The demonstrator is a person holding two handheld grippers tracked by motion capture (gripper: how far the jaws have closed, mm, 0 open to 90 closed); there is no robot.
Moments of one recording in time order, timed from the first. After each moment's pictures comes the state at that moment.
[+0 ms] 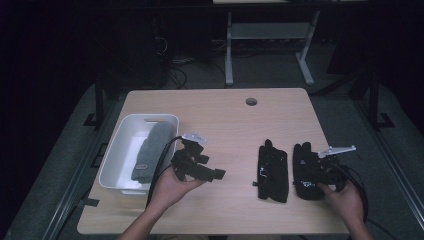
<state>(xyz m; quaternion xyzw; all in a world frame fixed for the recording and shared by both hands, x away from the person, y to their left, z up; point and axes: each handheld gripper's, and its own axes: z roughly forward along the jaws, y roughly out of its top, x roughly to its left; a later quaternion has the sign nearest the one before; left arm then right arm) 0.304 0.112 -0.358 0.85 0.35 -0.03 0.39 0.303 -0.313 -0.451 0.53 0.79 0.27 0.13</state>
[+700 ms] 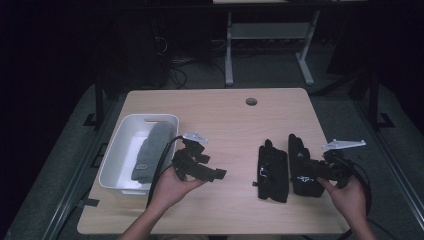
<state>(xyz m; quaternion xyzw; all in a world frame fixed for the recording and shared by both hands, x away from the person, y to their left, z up) 0.303 0.110 -0.354 0.85 0.35 -0.03 0.39 0.293 -0.300 -0.407 0.51 0.78 0.33 0.13</state>
